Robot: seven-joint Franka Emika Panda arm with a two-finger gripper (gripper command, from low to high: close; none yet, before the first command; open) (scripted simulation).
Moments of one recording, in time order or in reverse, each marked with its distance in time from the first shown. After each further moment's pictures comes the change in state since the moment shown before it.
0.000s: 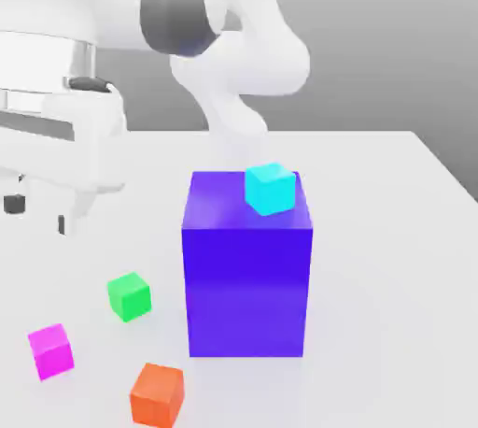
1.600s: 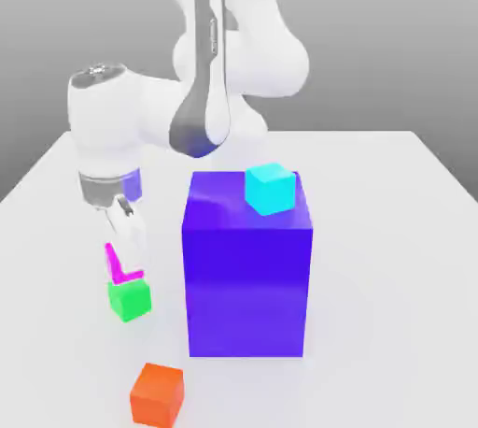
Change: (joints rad) arm -0.112 0.060 -0.013 -0.499 0.004 0.336 0.223
